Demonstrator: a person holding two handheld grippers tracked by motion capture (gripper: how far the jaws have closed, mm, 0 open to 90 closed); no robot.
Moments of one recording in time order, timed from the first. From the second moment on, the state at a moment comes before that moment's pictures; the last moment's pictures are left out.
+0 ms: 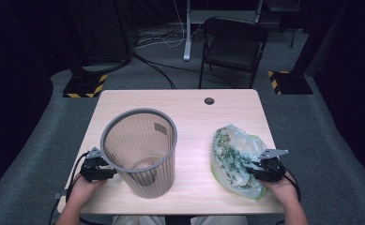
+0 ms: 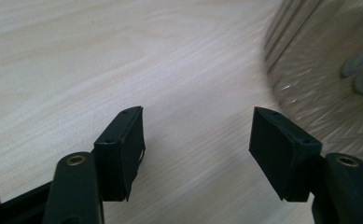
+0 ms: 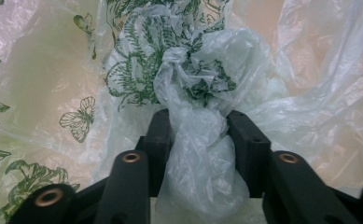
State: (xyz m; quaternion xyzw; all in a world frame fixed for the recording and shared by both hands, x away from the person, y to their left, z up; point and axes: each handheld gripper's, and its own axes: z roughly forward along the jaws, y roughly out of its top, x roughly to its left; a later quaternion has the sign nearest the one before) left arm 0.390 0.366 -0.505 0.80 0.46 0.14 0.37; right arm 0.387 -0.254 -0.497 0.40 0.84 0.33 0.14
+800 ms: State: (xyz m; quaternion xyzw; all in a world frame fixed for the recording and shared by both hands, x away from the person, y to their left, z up) left arm 0.355 0.398 -0.345 0.75 0.42 0.18 0.47; right arm 0.378 -0.250 -0.476 0.41 0.80 0.39 0.19
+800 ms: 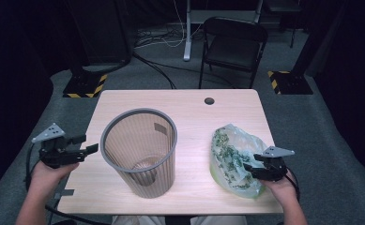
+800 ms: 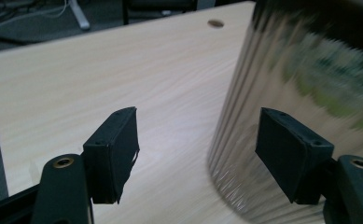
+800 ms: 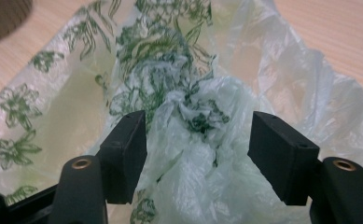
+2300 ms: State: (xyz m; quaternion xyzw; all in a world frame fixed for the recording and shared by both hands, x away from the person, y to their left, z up) left arm 0.376 0.312 -0.330 0.78 0.32 0.13 0.51; right arm 0.384 -0.251 -0.489 0.41 0.81 0.39 0.17
